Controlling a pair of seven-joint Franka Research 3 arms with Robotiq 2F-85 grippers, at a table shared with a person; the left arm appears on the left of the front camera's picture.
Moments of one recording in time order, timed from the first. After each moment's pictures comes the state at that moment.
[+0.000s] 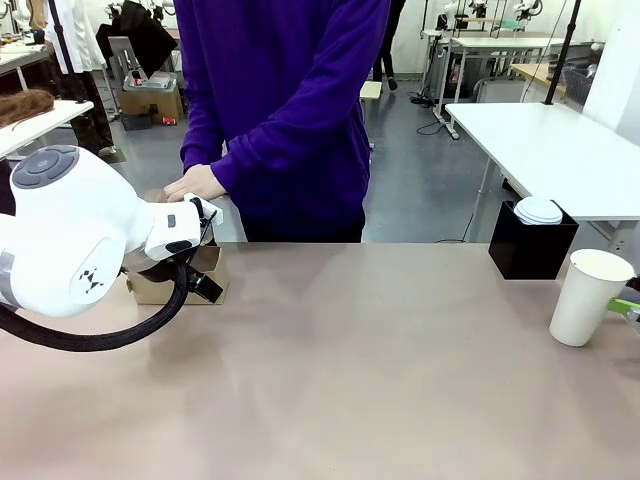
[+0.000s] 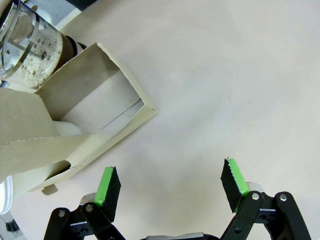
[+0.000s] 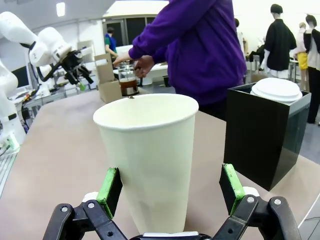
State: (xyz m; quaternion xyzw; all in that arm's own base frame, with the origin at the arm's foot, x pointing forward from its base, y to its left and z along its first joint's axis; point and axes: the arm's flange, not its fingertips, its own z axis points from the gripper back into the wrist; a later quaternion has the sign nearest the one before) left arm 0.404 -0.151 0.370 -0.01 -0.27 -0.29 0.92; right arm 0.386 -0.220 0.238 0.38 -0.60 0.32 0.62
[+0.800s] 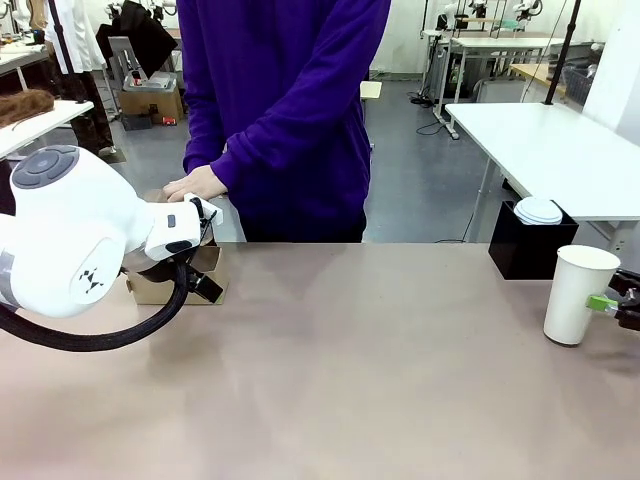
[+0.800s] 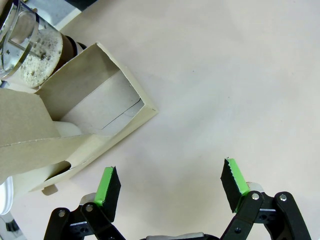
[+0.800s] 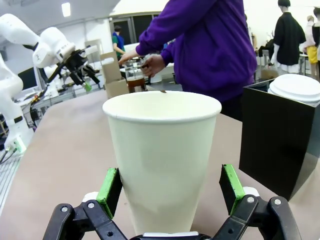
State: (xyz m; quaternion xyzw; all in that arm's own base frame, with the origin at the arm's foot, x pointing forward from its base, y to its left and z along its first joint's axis) left arm 0.404 -0.151 0.370 -0.01 -0.27 -0.29 0.92; right arm 0.403 -0.191 0.235 0.41 -0.58 0.33 0.62
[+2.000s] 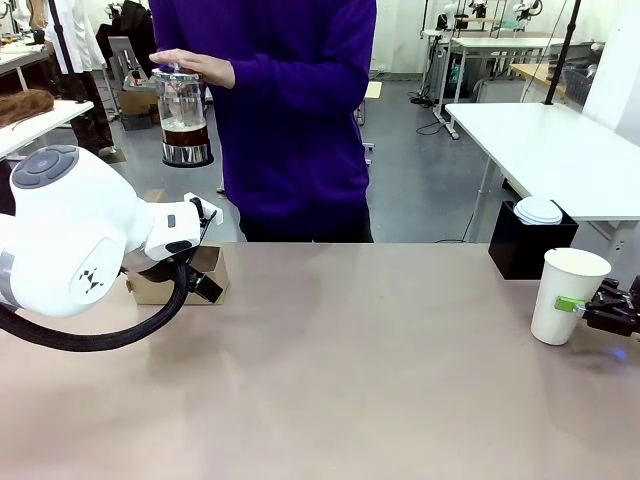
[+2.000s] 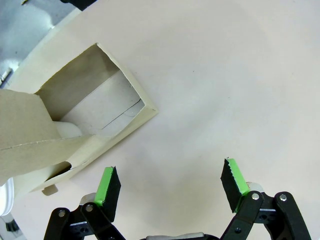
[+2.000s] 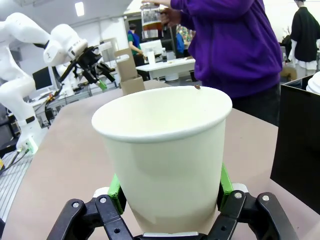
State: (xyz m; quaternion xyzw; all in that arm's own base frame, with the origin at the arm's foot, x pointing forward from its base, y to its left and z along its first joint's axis) left arm 0.404 -0.151 0.370 -0.01 -0.27 -0.29 0.92; right arm 0.411 -0.150 0.226 0.44 -0.56 0.34 0.62
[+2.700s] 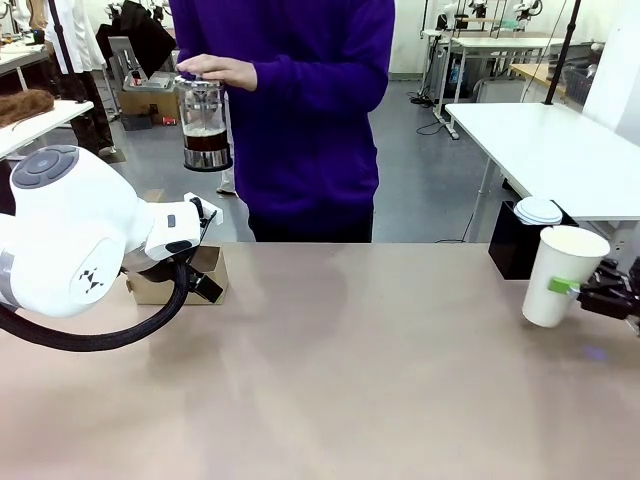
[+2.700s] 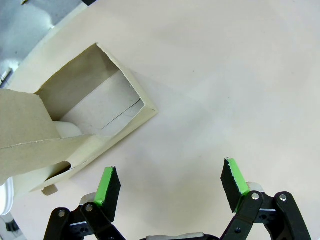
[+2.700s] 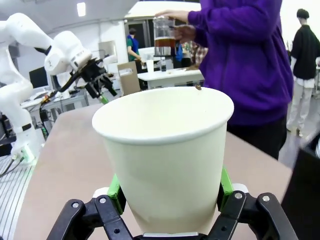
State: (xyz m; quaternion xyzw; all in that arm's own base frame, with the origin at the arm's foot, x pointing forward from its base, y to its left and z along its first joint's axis) left arm 0.404 -0.152 0.370 -0.01 -0.27 -0.29 0.92; right arm 0.401 -0.101 0.288 0.42 -0.59 0.36 0.60
